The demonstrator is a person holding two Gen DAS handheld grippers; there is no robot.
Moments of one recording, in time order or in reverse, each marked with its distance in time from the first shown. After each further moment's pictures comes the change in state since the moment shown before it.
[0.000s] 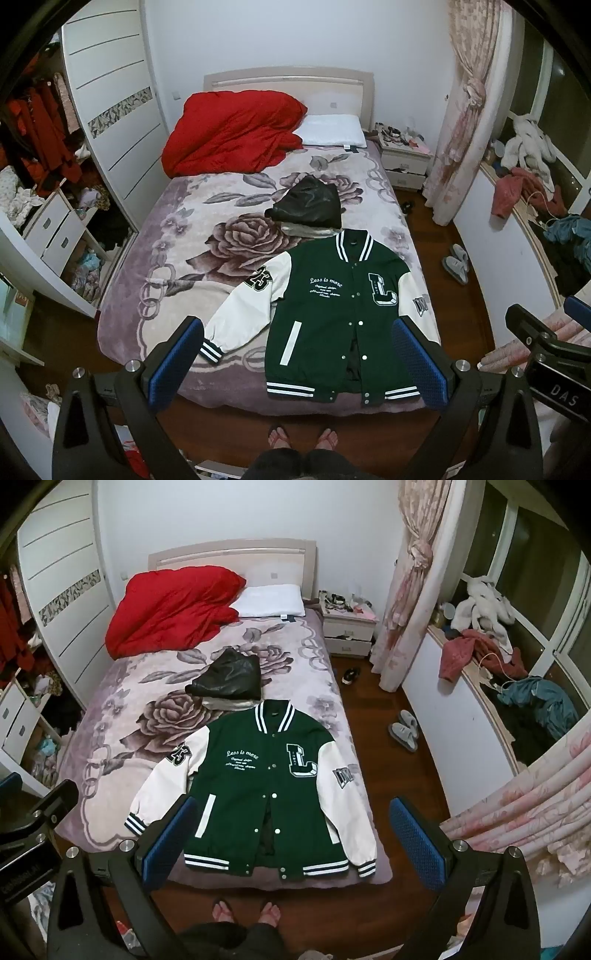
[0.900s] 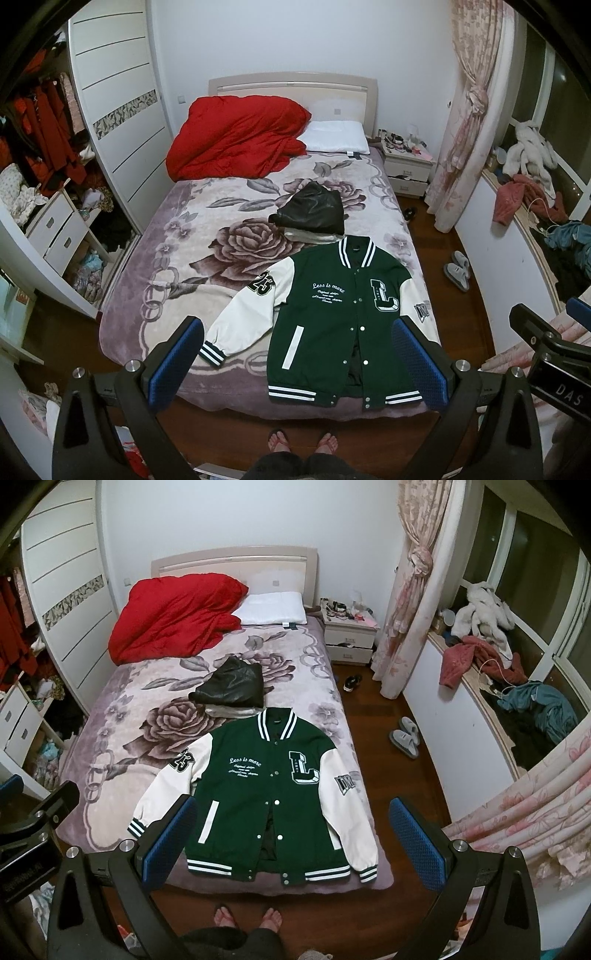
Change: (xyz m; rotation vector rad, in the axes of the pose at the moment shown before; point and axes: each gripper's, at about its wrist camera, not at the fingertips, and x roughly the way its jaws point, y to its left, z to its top) left arm -0.008 0.006 0.005 -0.003 -0.017 0.005; right arm -0.007 0.001 0.009 0.004 -0.012 0.005
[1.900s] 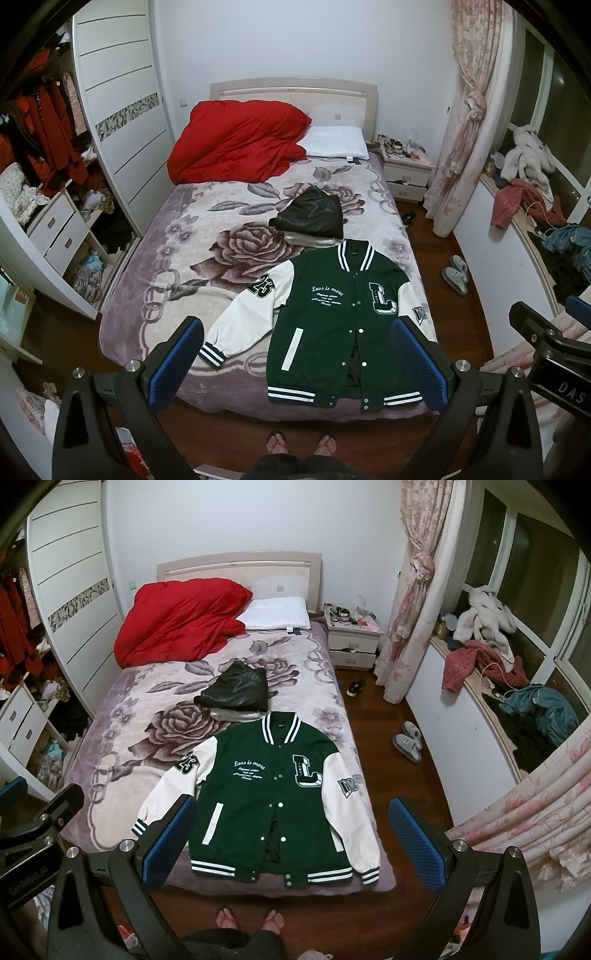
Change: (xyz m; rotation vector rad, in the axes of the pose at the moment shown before) left arm -0.002 0.003 -0.002 0.001 -0.010 0.000; right arm -0.008 0.007 0.009 0.004 -0.010 0.003
